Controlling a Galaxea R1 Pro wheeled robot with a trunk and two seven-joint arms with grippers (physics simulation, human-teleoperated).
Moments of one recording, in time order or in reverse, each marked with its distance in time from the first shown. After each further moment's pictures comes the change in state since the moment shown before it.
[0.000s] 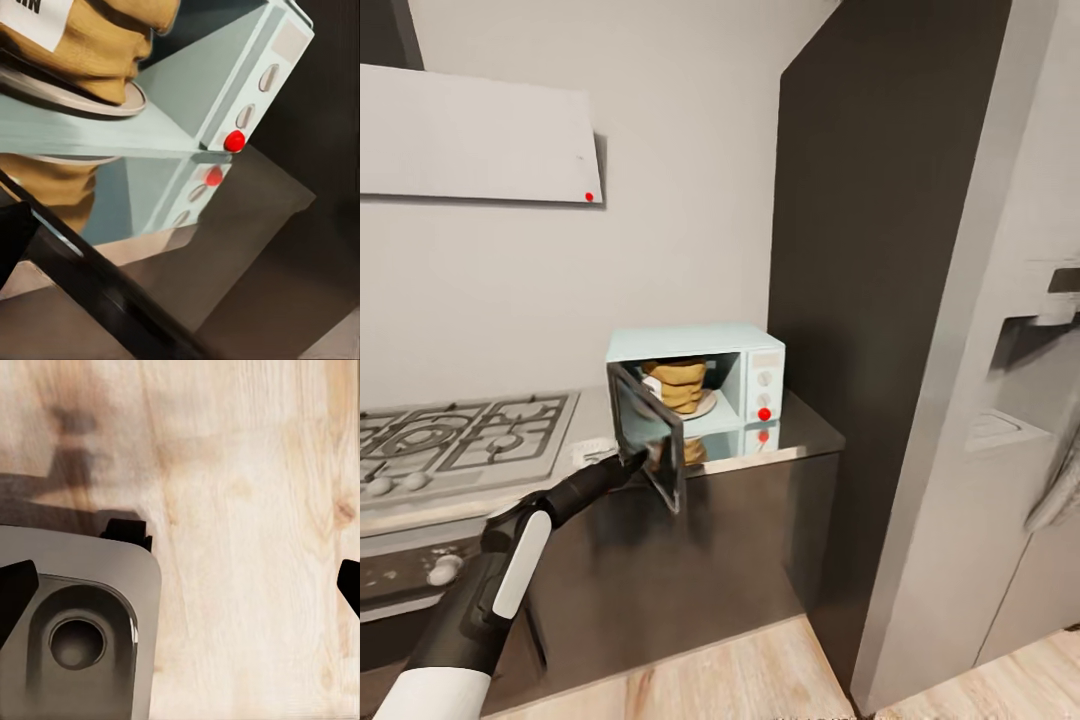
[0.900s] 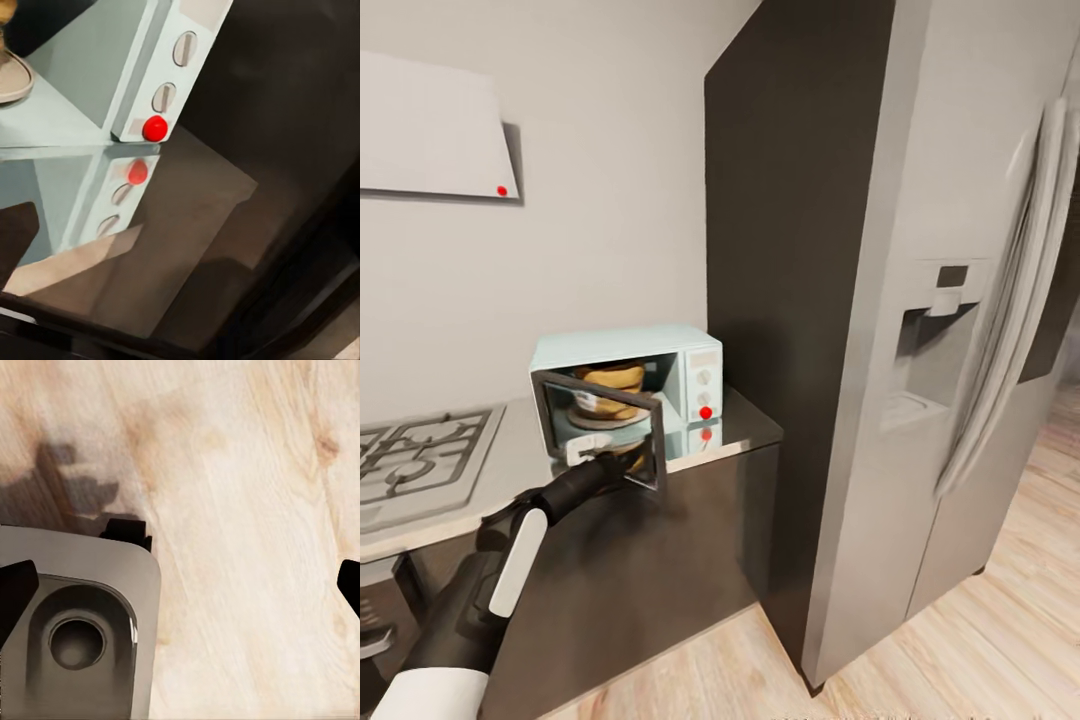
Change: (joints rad) left arm 0.000 -0.001 0.019 -0.021 -0.015 -0.007 0.011; right arm 0.000 0.000 0.000 0.000 0.000 0.000 0.000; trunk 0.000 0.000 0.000
